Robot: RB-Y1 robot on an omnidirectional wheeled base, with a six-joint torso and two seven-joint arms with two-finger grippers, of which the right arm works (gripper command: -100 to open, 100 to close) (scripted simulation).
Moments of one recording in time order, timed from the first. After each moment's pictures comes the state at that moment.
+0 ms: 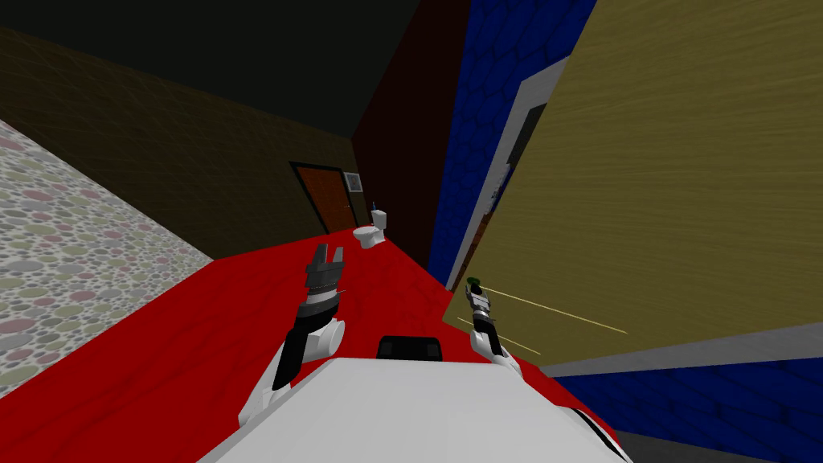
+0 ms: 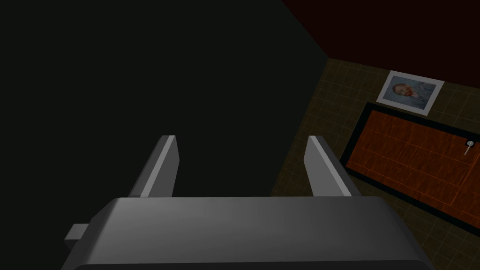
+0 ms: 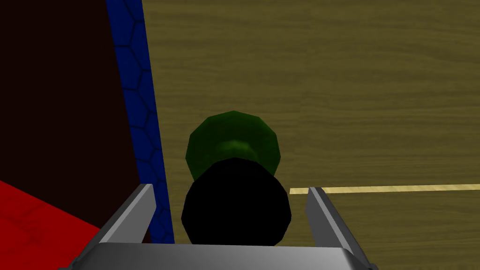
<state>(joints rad) -0.07 -0.25 -0.08 -0.61 -0.43 -0.85 -1.52</state>
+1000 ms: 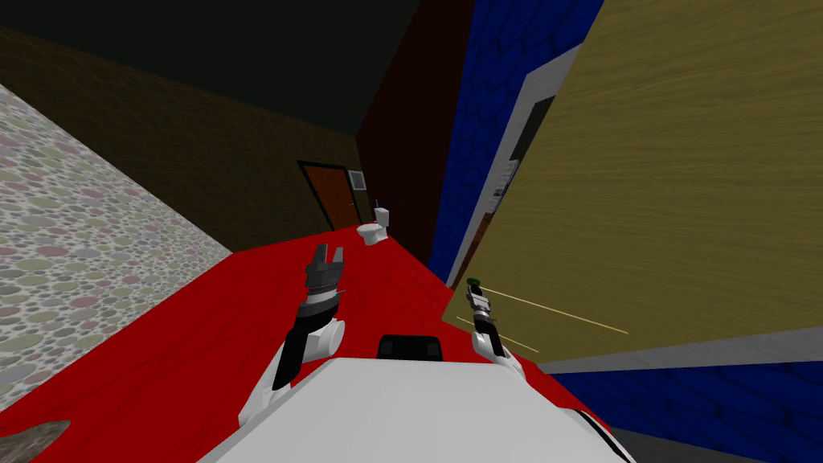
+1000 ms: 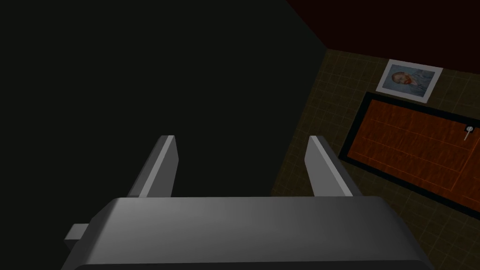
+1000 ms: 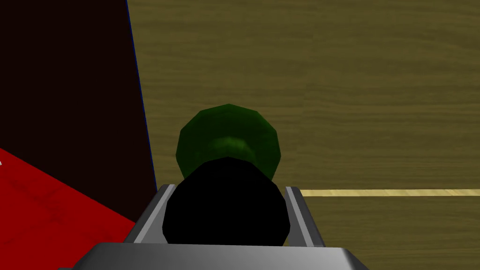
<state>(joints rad) -0.06 -0.27 -0.05 -0.62 -0.42 -0.85 -1.55</state>
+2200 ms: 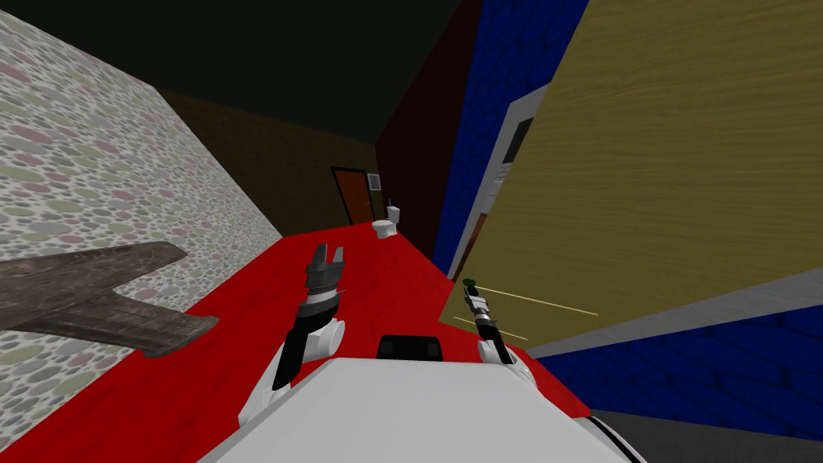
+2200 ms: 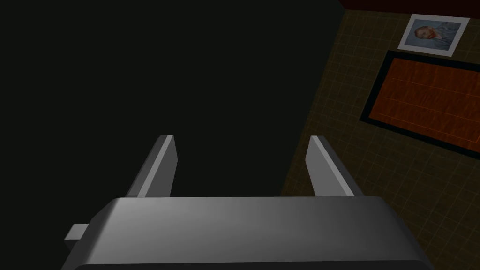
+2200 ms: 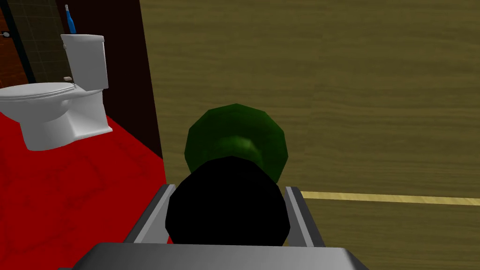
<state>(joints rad) -0.02 -0.34 0.08 -0.64 -0.33 -0.88 -1.70</state>
